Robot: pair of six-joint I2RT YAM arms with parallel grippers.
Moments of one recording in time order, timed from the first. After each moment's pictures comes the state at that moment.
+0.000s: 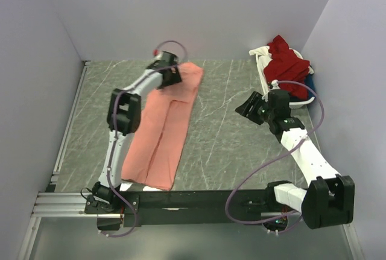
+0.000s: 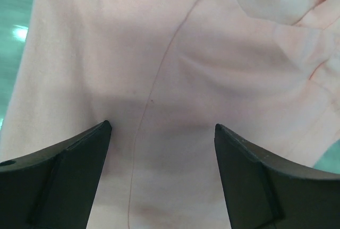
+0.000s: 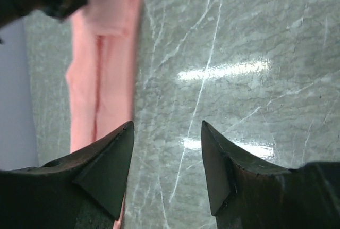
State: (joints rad) left arm -0.40 2.47 2.12 -0.53 -0.24 -0.58; right arm 0.11 1.11 0.77 -0.25 -0.28 0.64
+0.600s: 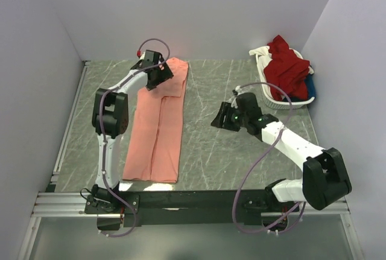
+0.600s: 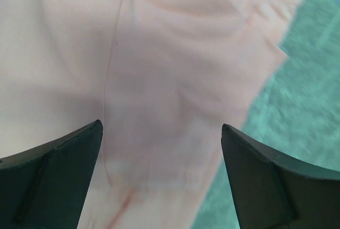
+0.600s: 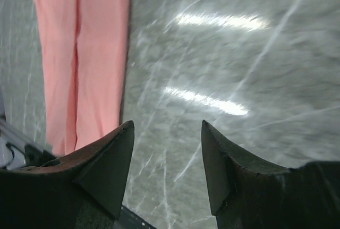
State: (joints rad) left arm -0.26 2.29 1.89 -0.41 -0.11 -0.76; right arm 0.41 1.31 0.81 -0.24 -0.24 0.60
